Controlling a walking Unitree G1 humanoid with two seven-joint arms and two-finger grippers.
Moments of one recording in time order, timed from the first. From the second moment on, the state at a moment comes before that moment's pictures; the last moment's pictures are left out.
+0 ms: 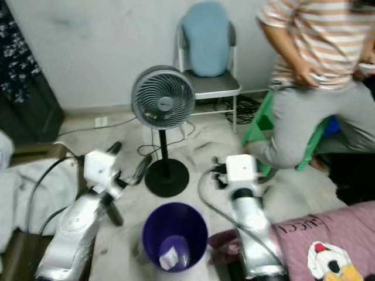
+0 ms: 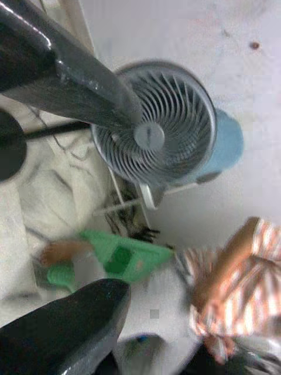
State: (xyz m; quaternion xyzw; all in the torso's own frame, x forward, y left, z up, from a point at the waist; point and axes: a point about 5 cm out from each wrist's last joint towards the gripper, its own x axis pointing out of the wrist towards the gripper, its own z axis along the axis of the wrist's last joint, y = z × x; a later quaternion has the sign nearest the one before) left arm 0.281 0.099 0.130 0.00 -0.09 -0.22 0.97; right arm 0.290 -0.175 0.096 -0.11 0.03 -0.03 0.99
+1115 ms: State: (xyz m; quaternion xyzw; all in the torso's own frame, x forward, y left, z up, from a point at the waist) left arm 0.265 0.133 0.133 0.04 -0.09 -0.16 0.98; right arm 0.275 -0.179 0.094 -0.12 0.03 -0.02 0.99
